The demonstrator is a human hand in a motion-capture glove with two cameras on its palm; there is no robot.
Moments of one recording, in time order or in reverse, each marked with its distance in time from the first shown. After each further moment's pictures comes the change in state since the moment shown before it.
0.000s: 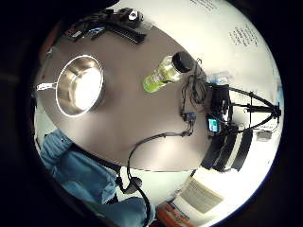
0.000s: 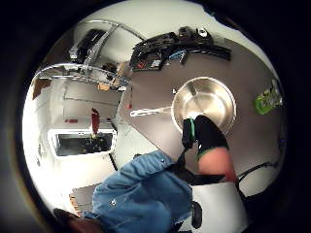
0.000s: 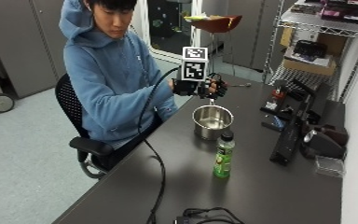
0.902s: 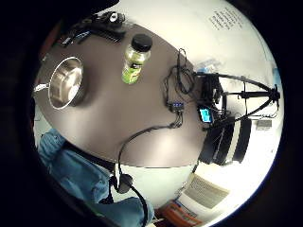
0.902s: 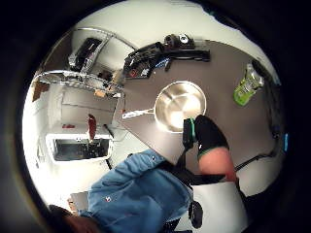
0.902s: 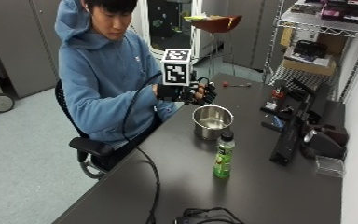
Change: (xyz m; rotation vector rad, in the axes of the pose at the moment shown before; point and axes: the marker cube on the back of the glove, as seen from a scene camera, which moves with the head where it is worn) arm 0.067 0.045 -0.025 0.062 0.037 0.087
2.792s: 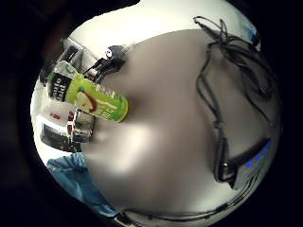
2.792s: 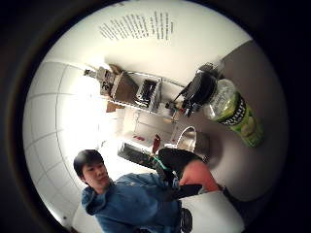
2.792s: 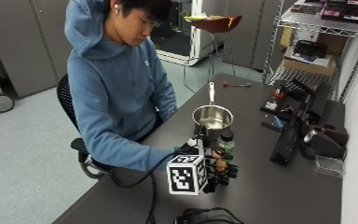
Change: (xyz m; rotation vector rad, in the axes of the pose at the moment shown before) arm 0.176 -0.080 0.139 0.345 -0.955 -0.035
